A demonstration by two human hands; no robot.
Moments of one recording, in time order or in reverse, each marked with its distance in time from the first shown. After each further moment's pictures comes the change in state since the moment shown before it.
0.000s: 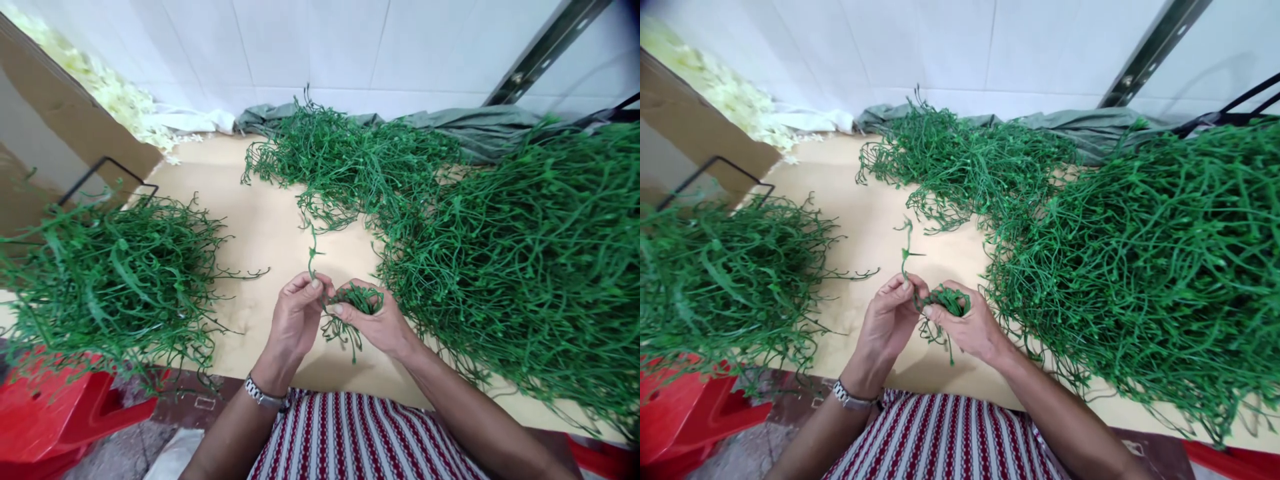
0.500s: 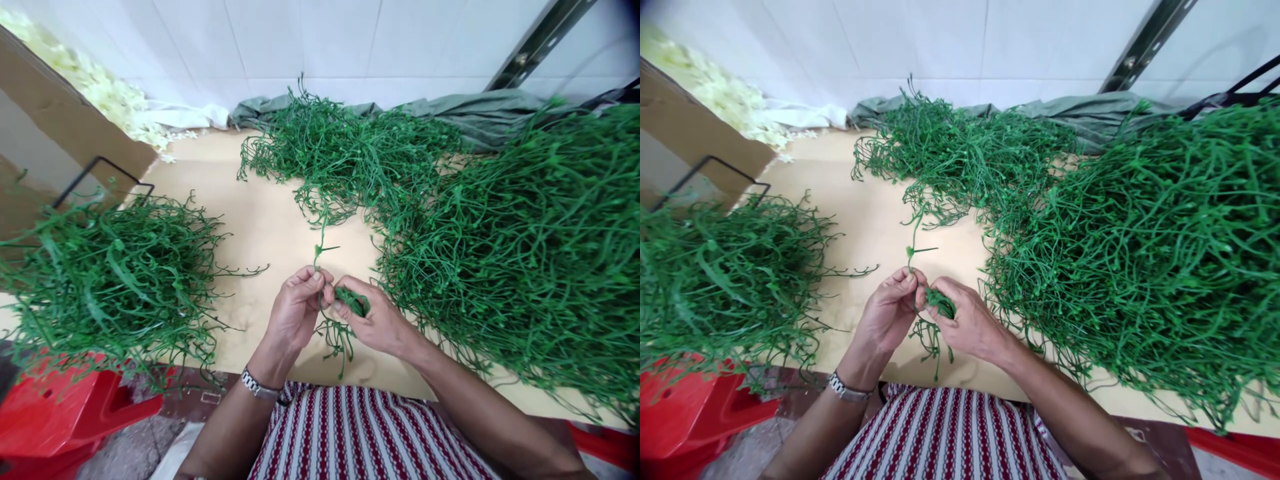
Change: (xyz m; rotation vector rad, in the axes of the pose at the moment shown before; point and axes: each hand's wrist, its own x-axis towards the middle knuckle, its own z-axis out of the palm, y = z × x) left_hand 0.004 0.006 0.000 0.078 -0.033 -0.113; right_hand 0.000 -0.002 -0.003 -0.318 -0.130 -0.217
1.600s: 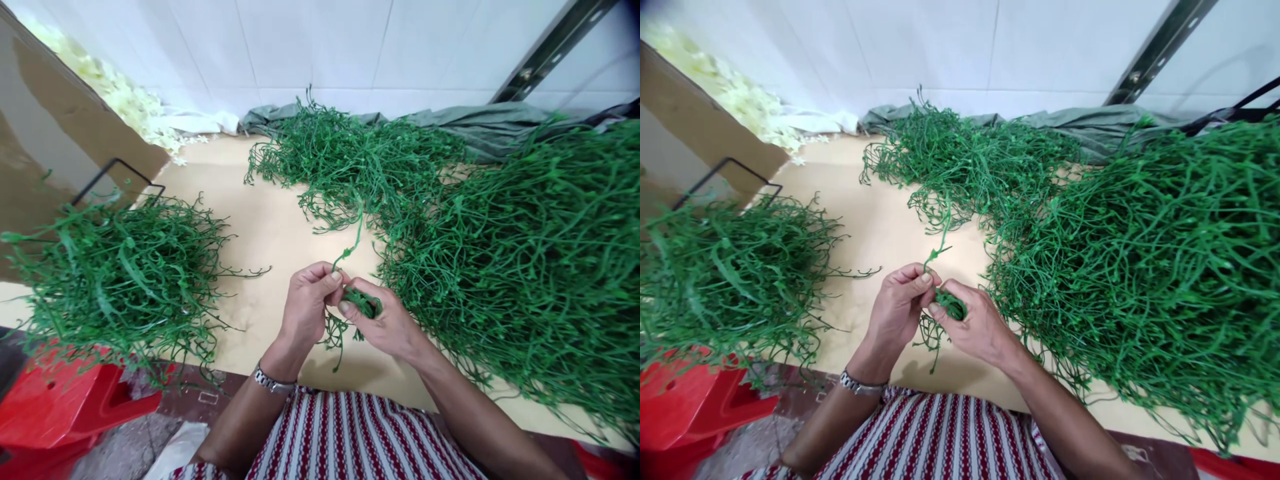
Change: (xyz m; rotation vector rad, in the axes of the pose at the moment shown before) left_hand 0.003 0.000 0.027 0.133 0.065 0.161; right_hand -0.004 -0.001 -0.010 -0.007 0.045 0.024
